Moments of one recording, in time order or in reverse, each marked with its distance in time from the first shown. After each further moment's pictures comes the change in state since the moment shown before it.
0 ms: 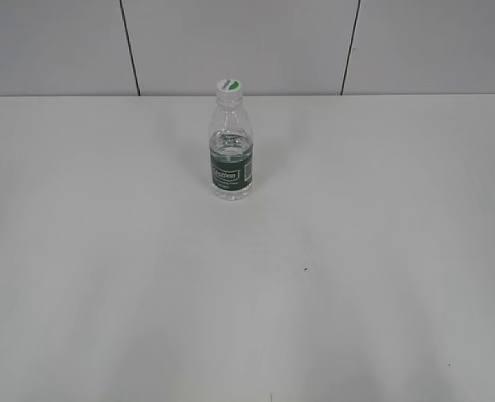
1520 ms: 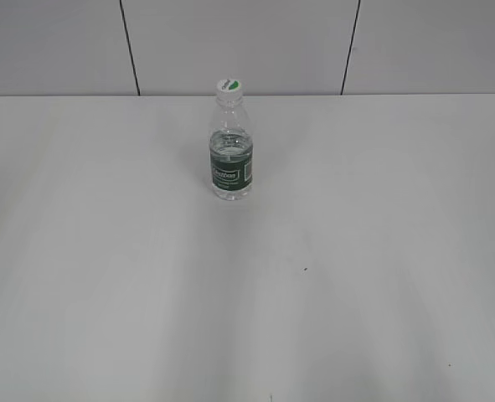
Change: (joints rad) left arm 0.000 0.652 -0.251 -0.171 -0.798 0.318; right arm 0.000 0.000 0.000 0.000 0.000 0.000
